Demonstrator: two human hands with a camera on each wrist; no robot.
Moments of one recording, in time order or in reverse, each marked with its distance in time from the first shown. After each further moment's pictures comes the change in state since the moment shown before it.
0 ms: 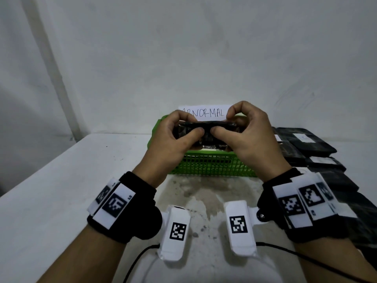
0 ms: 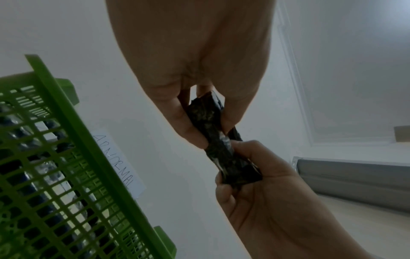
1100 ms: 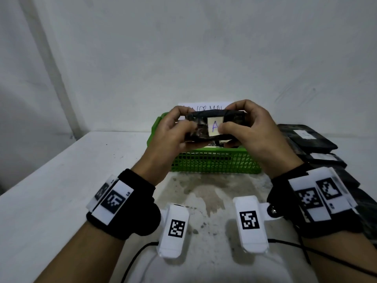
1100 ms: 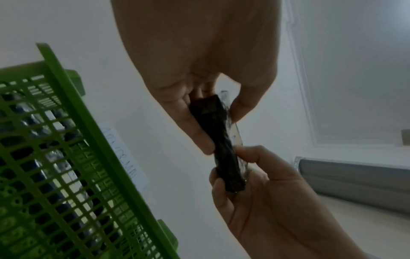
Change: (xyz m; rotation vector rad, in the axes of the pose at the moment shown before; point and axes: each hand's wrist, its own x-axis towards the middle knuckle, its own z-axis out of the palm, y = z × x) left_hand -0.003 0.008 0.002 -0.233 -0.077 -0.104; right_hand 0.003 0.004 -0.013 0.110 -0.066 0.143
